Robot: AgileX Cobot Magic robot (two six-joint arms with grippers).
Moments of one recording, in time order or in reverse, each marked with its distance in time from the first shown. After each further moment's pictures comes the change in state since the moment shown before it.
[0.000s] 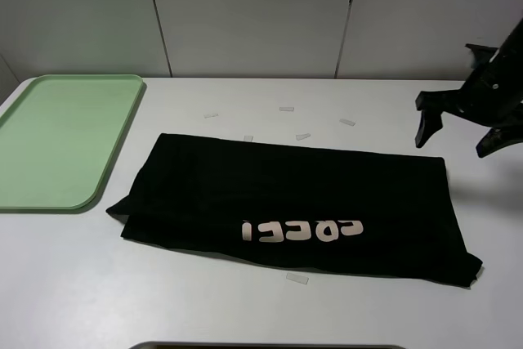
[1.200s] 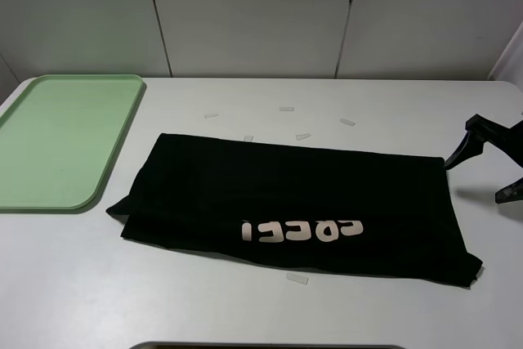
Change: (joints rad) left arm 0.000 0.000 0.000 0.000 0.000 0.000; right arm -0.336 0.102 0.158 0.405 -0.093 -0.358
